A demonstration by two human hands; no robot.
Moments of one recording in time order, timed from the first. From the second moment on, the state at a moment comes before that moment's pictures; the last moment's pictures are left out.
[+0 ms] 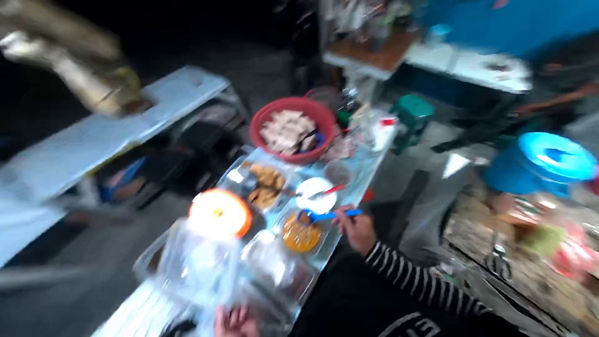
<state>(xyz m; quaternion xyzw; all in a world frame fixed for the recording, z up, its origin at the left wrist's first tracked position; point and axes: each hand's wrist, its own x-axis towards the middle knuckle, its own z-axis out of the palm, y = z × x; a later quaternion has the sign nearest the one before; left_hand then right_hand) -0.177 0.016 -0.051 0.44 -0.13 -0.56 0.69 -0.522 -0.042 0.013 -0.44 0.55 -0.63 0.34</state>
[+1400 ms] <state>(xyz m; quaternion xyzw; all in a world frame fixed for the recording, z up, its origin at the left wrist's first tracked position) -0.166 0.055 -0.036 0.51 0.03 -0.40 0.76 -0.522 -0.049 0.006 -0.87 0.32 -0.36 0.12</state>
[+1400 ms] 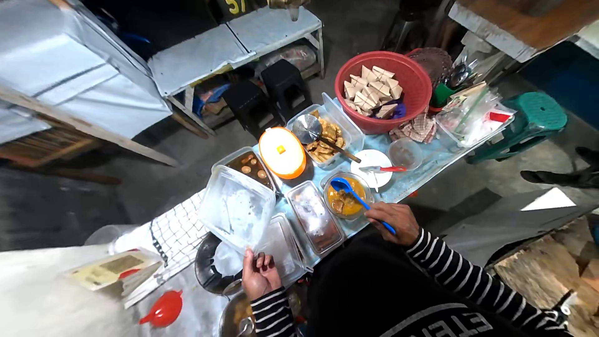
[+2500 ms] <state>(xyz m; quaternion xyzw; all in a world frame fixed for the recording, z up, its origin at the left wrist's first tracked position) -0.101 0.096 -0.040 0.70 0.04 -0.20 0.68 -0.214 -0.159 -0.031 -0.86 0.35 0.12 0.35</state>
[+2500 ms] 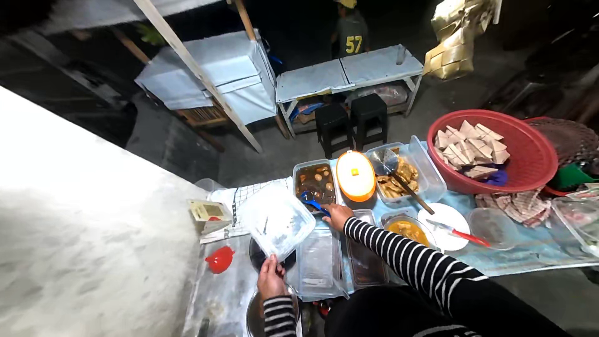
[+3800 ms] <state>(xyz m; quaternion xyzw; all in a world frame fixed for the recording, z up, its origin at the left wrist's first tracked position) -0.023 -0.076 -0.093 0.93 -0.26 -0.17 0.20 -0.543 -0.079 -0.027 -0.55 0.71 -0.16 0.42</state>
